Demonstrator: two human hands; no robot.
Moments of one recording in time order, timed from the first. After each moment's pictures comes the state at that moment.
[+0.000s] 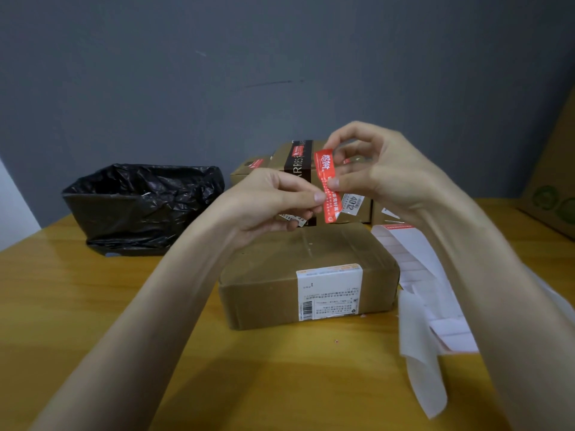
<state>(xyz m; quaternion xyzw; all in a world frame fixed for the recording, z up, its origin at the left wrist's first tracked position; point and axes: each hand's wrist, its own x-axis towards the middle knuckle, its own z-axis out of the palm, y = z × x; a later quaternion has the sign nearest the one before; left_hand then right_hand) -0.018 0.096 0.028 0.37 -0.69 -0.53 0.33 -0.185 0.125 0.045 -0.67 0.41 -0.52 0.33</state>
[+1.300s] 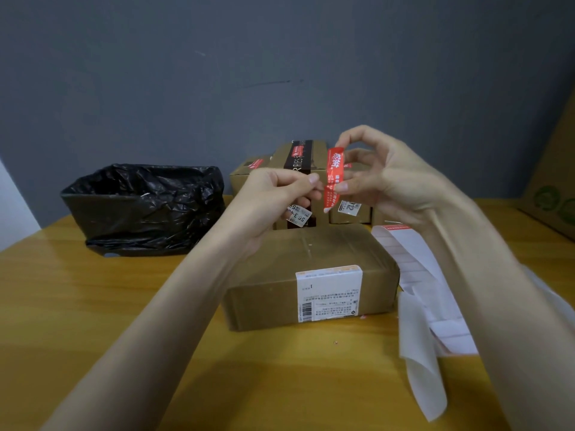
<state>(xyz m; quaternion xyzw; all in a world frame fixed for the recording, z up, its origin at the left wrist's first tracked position) -0.029 0.087 0.014 0.37 -0.68 -0.46 0.44 -0.197 0.117 0.037 -0.62 0.36 -0.52 0.46</state>
